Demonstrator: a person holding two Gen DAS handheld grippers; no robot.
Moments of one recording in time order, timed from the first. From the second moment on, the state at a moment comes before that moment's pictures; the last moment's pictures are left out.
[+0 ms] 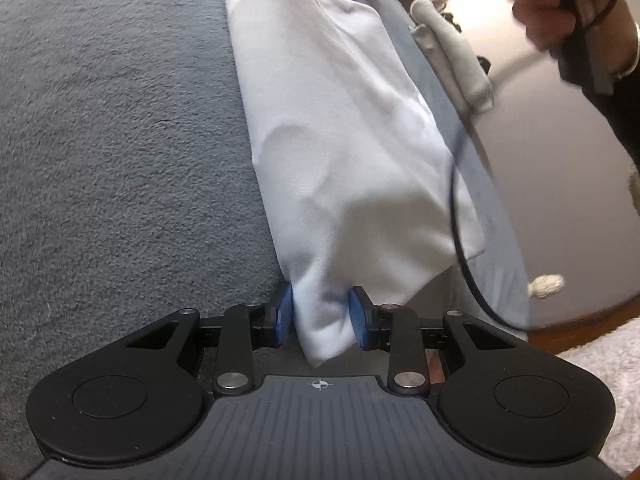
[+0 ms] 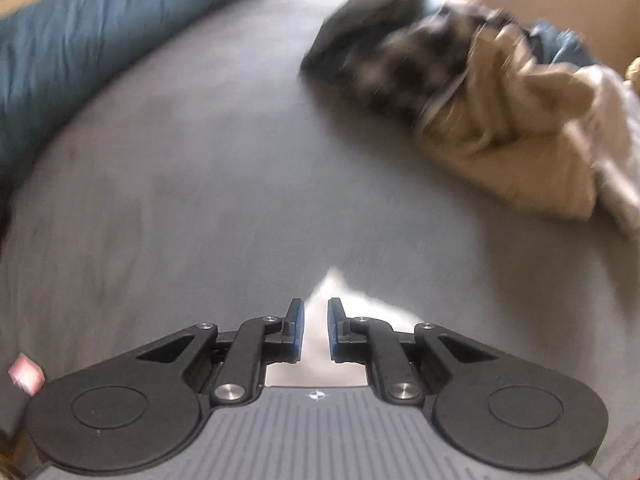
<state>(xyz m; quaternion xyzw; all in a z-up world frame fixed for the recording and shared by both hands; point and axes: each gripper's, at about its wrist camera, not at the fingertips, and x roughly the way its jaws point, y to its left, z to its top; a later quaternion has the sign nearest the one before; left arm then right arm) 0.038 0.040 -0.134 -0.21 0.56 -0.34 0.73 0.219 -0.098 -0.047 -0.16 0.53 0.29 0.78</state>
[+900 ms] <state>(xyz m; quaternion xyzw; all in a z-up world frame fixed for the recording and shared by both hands) 0.042 -0.038 -0.126 -0.12 0.58 -0.33 0.73 0.121 -0.112 -0.088 -0.23 0.54 0.37 0.72</state>
